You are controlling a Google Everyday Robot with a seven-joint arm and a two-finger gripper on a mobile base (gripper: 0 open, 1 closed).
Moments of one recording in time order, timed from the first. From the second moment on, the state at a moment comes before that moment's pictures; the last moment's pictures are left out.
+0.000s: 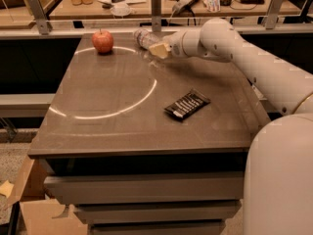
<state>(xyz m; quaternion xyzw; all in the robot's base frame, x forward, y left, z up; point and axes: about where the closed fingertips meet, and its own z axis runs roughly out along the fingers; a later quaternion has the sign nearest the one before) 0.840 -0.028 0.865 -0.34 0.75 0.16 0.54</state>
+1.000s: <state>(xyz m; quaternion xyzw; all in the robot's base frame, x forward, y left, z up) 0.782 -0.104 0.896 -0.37 0.76 0.15 0.52</state>
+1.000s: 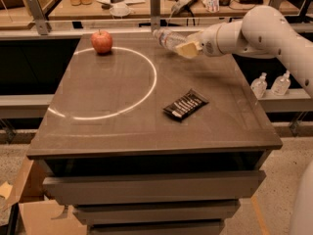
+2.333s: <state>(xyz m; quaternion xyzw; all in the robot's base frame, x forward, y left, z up) 0.632 -0.149 0.901 -0.52 0.64 0.29 0.48</state>
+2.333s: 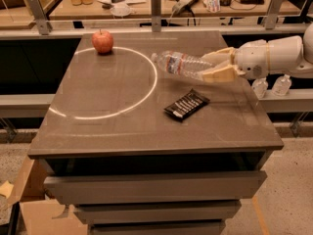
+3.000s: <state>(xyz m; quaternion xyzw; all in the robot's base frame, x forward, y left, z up) 0.620 -0.137 0.877 -0.55 0.63 0.31 0.45</state>
